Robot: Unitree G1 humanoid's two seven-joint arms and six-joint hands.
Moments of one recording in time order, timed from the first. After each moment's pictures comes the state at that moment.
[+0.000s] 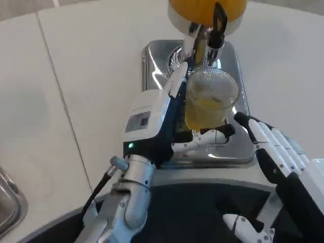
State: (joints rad) left arm -0.63 0.14 -0.34 0.58 0.72 -0.22 0.48; right arm 0.54 -0.19 0.01 -0.99 -0.69 -0.10 0.27
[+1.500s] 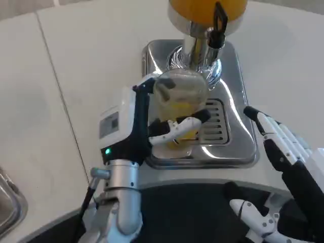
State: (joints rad) left arm -0.52 0.14 -0.28 0.44 0.64 -0.12 0.62; right arm 0.44 -0.19 0.00 -0.99 -0.68 0.03 0.34
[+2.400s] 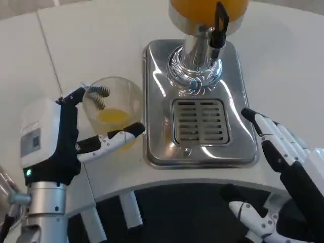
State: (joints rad) left arm -0.23 0.37 -0.09 0.11 0.59 -0.20 0.51; right arm 0.43 -0.22 -0.01 -0.98 -0.68 0.03 0.34
